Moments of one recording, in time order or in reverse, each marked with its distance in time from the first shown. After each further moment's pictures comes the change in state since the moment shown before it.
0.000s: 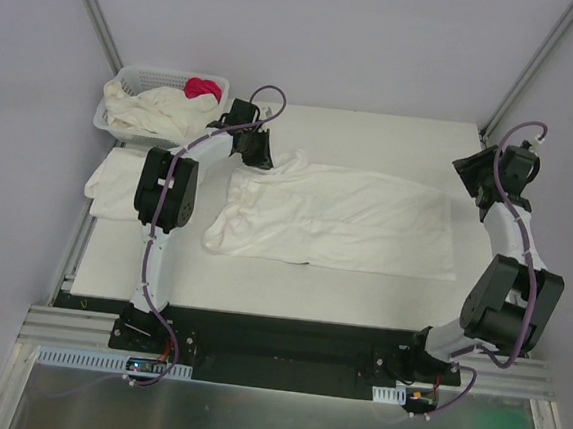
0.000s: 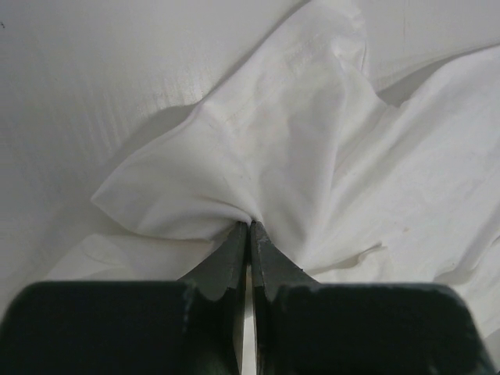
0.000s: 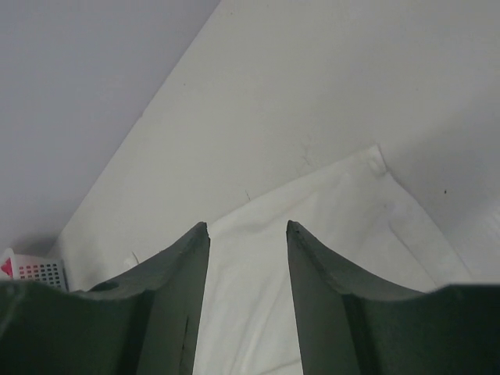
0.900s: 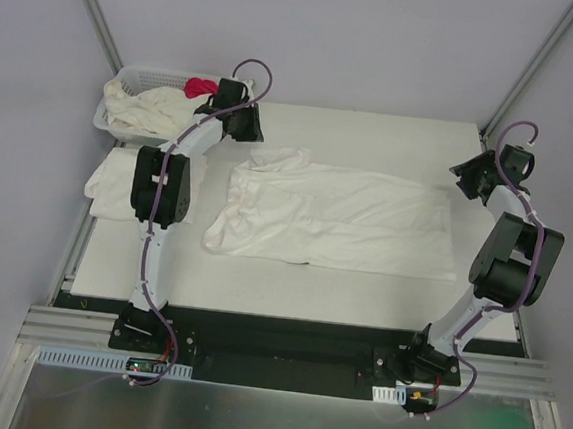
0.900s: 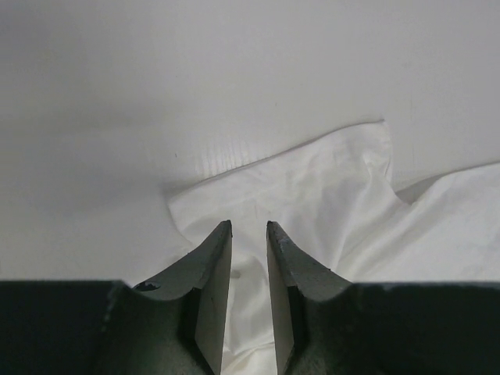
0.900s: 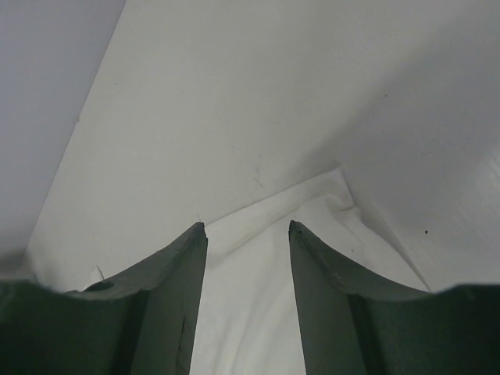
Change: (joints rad) left arm 0.071 0.021 0.166 0.006 -0.122 0.005; right arm -0.057 0.350 0.216 -0.031 -0.061 -0.013
